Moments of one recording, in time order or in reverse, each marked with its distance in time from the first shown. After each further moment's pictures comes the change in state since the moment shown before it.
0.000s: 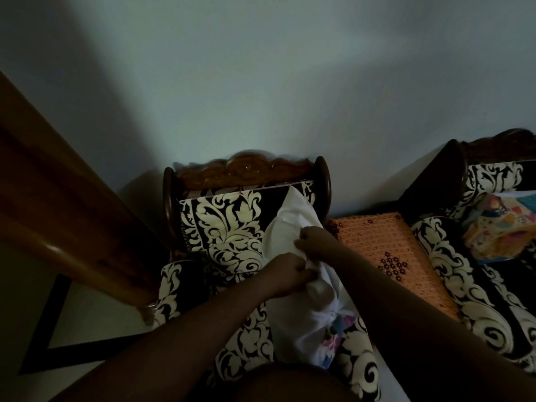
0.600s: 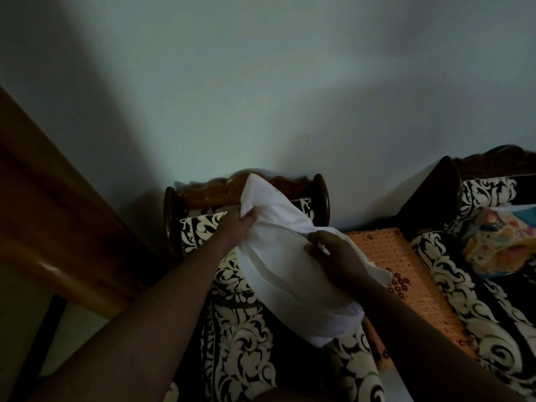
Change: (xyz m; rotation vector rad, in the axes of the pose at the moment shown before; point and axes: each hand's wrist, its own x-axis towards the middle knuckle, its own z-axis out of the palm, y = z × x) left_hand 0.023 -0.016 -0.120 -0.329 0.629 0.182; right_hand -0.058 0.020 -0.028 0.287 0.459 -0.414
